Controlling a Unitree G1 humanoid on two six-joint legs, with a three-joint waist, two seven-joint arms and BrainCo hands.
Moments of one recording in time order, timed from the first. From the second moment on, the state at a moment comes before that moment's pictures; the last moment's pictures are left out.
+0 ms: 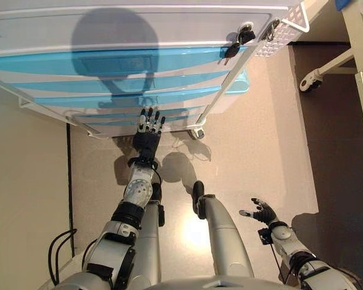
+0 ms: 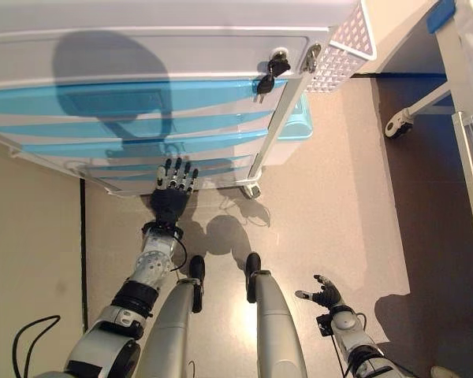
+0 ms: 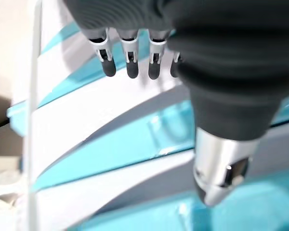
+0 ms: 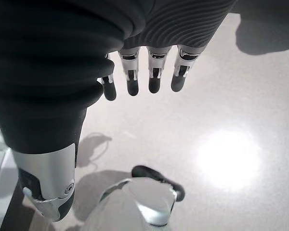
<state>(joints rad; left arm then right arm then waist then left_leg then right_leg) -0.47 0.12 -0.16 0.53 -1.37 -0.22 -0.22 -0.19 -0.33 0.25 1.07 0.11 -0.17 -0.07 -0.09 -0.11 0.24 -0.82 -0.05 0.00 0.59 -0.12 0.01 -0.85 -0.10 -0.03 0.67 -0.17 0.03</state>
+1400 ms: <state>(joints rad) -0.50 0.16 -0.06 0.49 -1.36 -0.34 -0.14 -0.20 -0.33 0.29 1.08 0.11 -0.20 -0.03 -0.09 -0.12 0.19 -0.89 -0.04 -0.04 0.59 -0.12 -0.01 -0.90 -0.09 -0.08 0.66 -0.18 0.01</state>
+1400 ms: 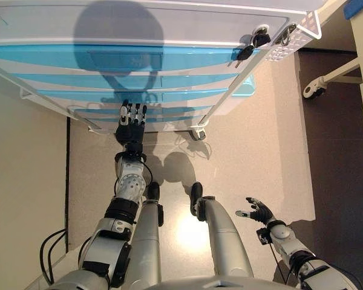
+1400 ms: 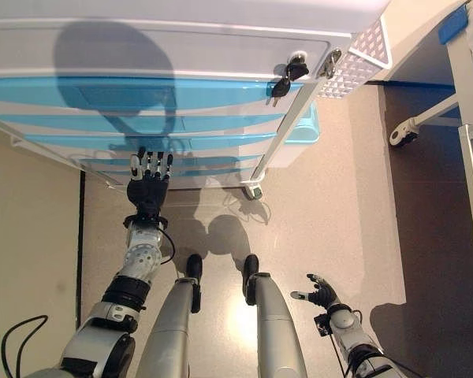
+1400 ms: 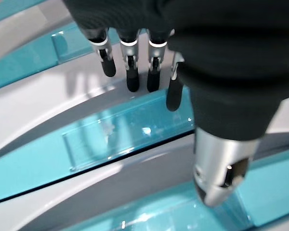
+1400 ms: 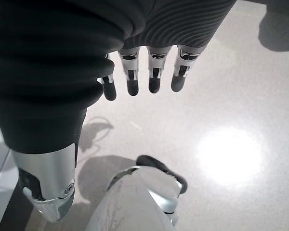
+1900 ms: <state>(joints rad) -0.51 0.20 -0.09 0.49 -1.35 -0.33 -0.16 -0.20 -0.33 0.29 1.09 0.11 -0.20 -0.03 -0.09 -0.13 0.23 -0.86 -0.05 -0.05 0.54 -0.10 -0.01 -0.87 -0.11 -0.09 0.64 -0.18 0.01</state>
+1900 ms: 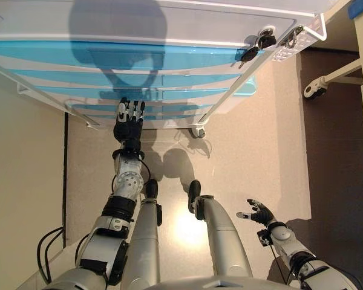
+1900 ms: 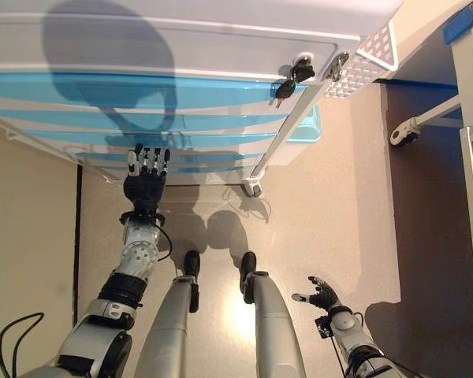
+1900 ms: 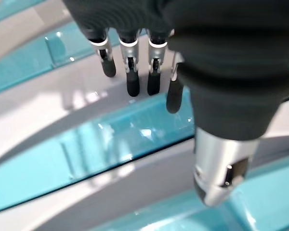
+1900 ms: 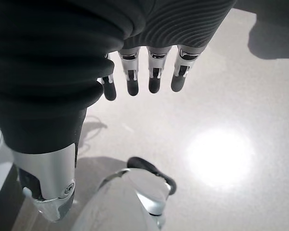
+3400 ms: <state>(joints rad) -0.53 0.20 -0.14 0.52 -1.37 -0.30 -0.10 -0.21 -0.35 0.29 1.08 0.10 -0.20 -0.02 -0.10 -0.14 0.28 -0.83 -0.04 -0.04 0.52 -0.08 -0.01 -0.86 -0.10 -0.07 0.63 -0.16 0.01</state>
